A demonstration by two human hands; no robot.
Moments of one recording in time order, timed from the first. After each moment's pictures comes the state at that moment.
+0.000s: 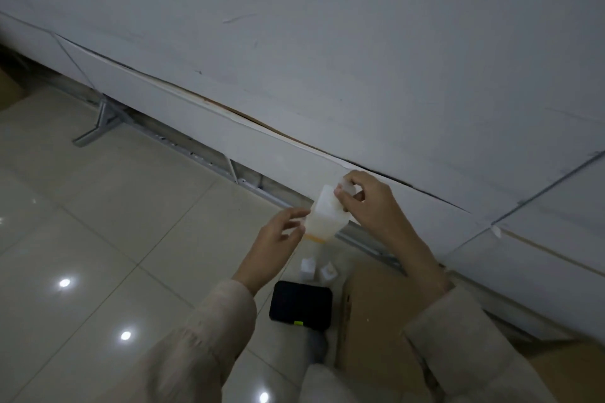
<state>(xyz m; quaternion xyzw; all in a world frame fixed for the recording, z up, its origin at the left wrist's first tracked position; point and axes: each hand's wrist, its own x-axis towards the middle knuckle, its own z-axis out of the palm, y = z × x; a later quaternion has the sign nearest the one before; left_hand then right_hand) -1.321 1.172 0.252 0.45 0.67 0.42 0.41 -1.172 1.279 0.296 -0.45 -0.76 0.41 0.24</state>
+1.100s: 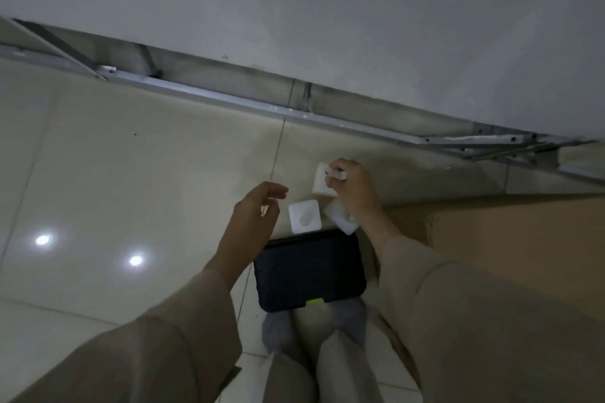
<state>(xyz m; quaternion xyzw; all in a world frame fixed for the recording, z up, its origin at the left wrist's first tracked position) -1.404 1.348 -0.279 0.46 0.72 0.20 0.48 -1.236 1.419 -0.338 -0.68 -0.53 0.49 0.12</state>
